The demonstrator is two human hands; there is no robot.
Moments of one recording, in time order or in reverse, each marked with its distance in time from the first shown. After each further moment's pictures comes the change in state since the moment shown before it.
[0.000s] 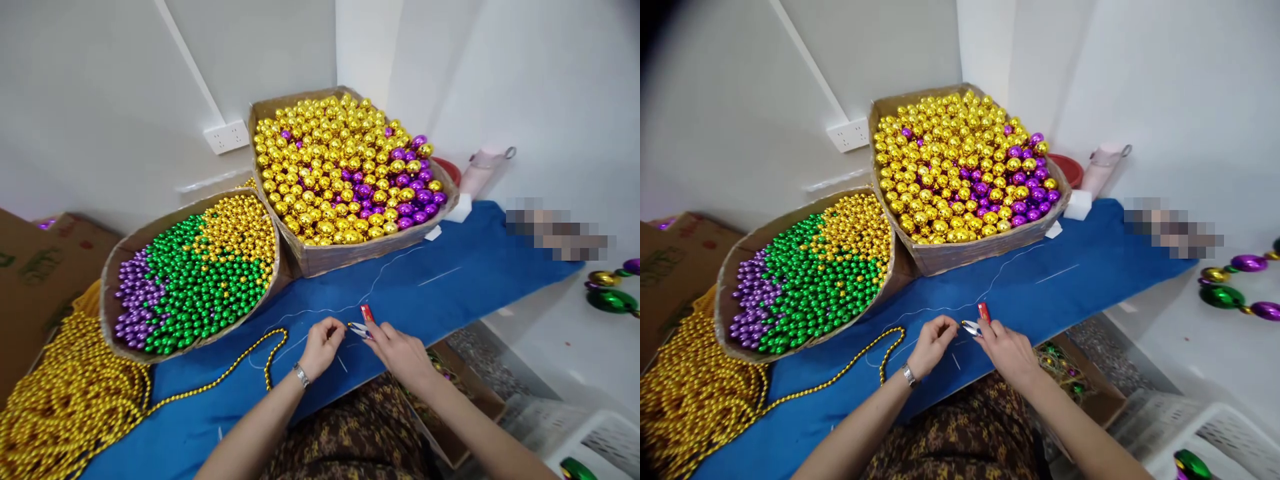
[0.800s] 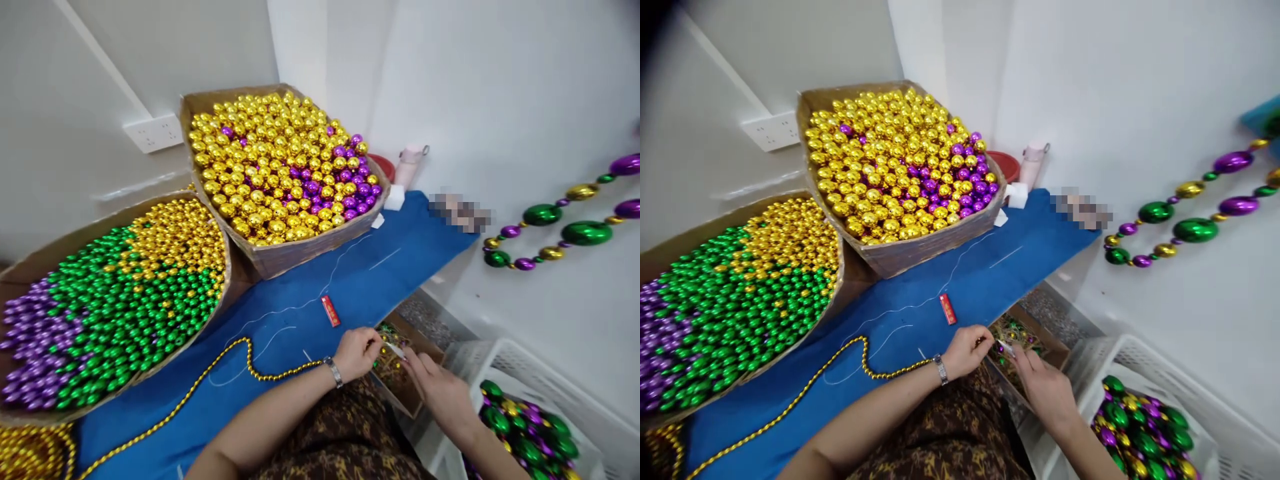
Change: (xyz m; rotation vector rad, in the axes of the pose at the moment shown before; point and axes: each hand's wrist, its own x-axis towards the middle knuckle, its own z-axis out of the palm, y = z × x) left_hand 0.002 0.031 0.117 0.123 -0.444 0.208; right_hand -0.139 0.041 -0.023 -0.205 0.079 0.338
